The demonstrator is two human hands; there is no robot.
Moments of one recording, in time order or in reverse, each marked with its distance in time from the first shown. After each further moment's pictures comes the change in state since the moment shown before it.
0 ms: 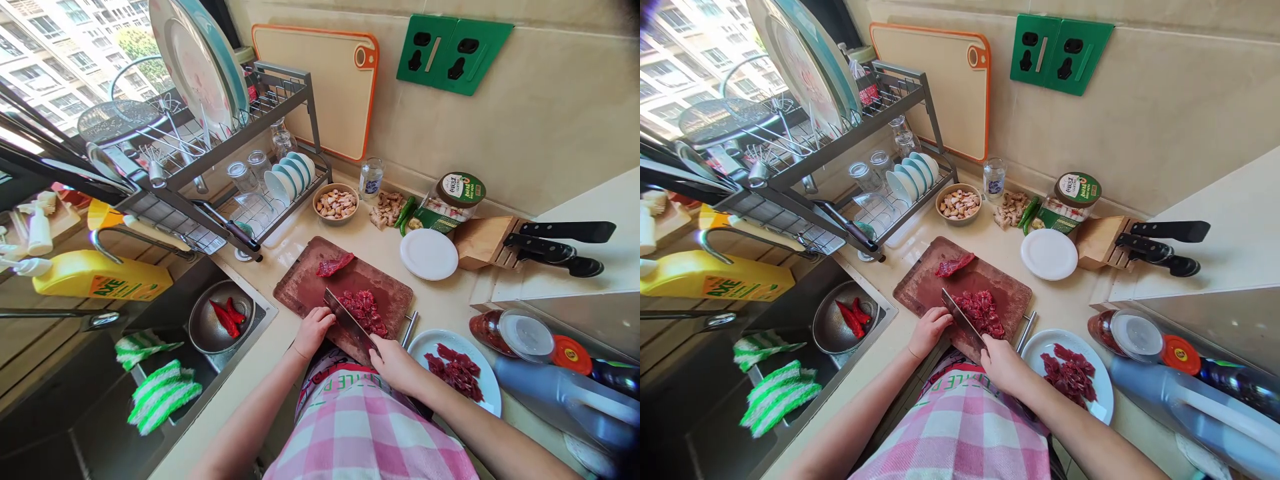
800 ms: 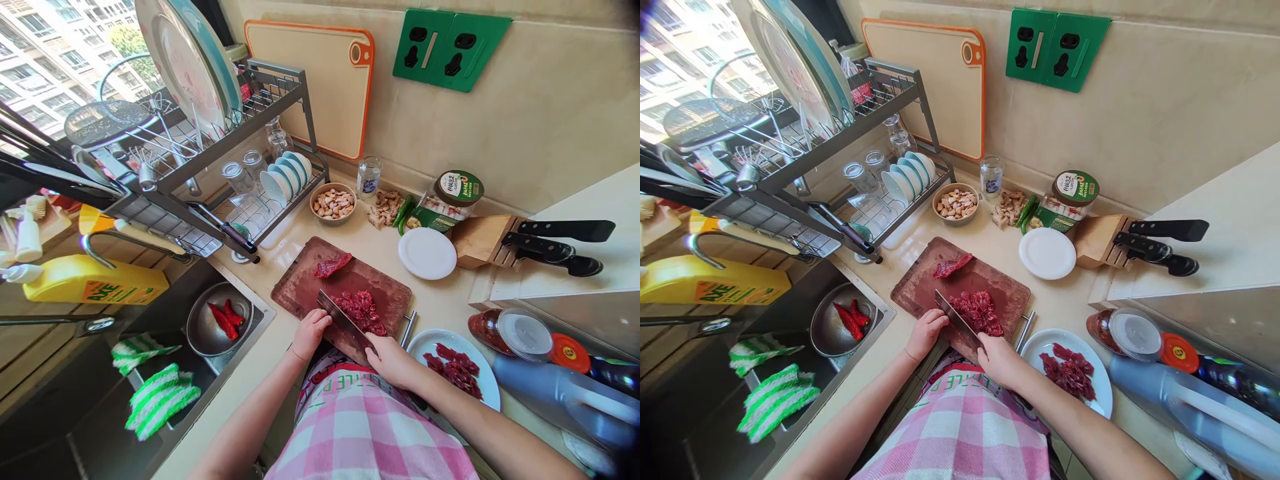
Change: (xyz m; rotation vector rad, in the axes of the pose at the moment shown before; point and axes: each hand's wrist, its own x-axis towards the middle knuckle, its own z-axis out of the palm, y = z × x) left_hand 0.000 -0.002 -0.001 -0.025 0.021 0.009; right_hand 0.010 -0.001 -0.006 0.019 -0.029 -0.063
